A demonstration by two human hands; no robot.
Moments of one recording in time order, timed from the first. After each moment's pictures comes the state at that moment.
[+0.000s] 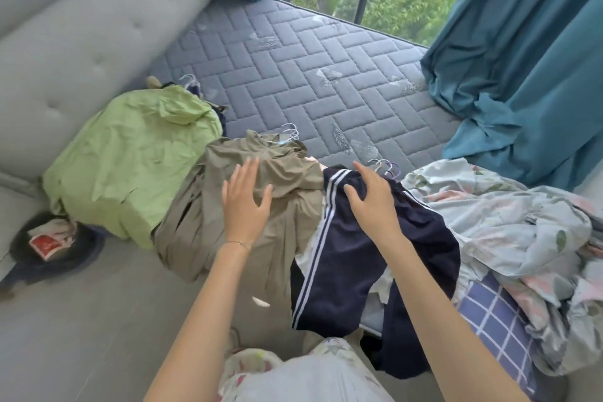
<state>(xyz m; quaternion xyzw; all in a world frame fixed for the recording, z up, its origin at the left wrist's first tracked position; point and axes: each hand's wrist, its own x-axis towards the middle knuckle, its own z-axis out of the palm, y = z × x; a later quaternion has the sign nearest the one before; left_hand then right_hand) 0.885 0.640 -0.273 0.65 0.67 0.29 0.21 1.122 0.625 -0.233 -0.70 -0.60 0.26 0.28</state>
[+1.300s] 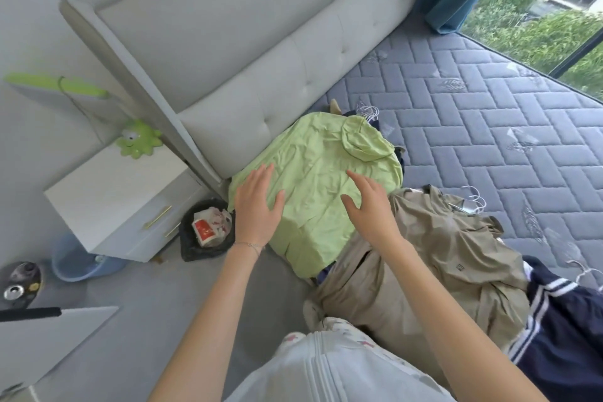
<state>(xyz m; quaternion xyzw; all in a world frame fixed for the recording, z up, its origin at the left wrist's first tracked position) 0.344 0.738 -0.257 0.56 0.76 0.28 0.15 0.562 0.796 -0.228 -0.57 -0.74 0.32 0.16</state>
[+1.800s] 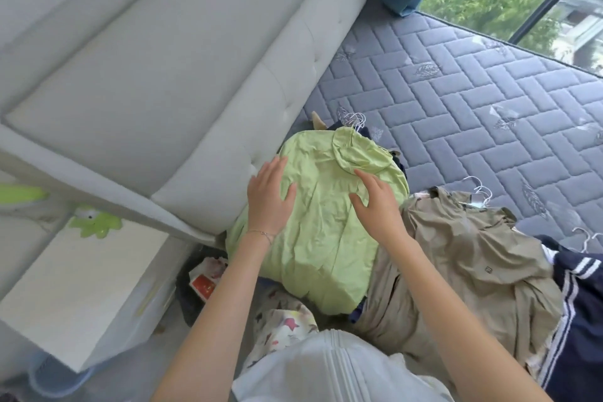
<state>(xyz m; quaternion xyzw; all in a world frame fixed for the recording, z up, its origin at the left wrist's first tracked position) 0.250 0.942 -0.283 0.66 0.67 0.24 0.24 0.468 0.932 -0.259 -0.68 -0.64 0.31 0.17</state>
